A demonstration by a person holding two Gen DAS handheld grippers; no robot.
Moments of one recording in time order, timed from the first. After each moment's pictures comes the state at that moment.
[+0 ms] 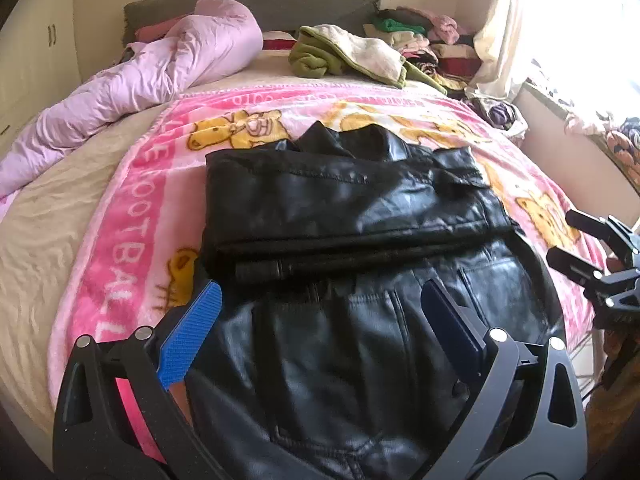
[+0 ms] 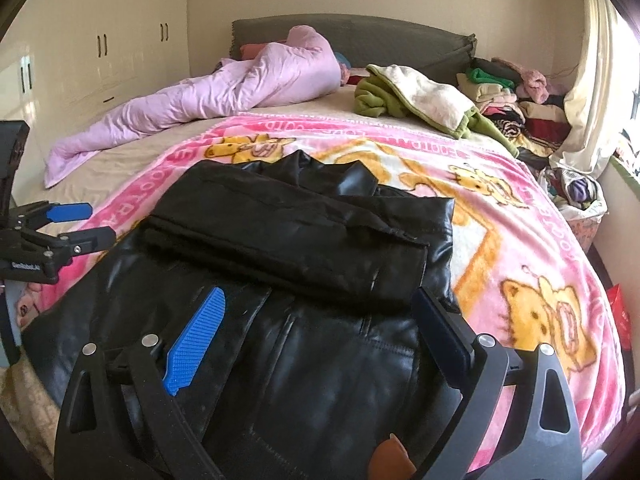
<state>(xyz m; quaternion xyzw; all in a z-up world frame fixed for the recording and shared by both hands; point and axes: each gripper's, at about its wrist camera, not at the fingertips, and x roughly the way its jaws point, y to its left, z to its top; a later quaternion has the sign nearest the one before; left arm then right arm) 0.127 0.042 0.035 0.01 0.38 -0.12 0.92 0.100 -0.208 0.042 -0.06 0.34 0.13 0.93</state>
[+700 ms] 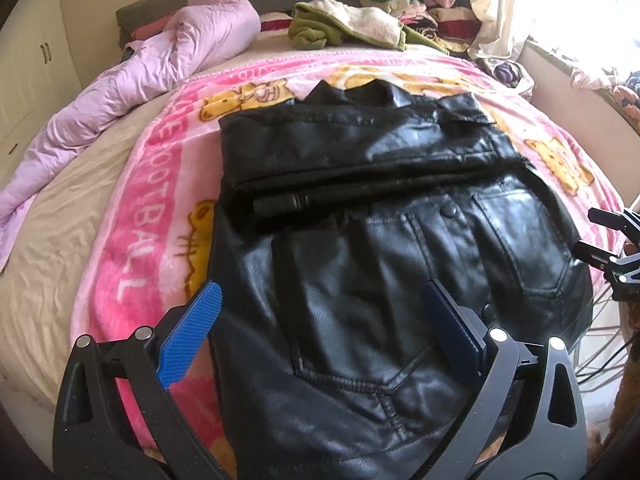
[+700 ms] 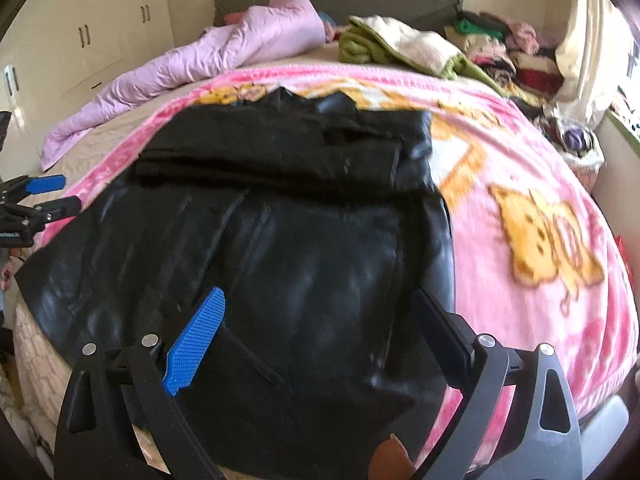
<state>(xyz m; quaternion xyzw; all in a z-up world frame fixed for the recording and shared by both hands) 0.089 0.045 0.008 0.07 0.42 -0.09 0.90 0.055 -0.251 -0.014 -0.04 0.42 0.11 0.90</state>
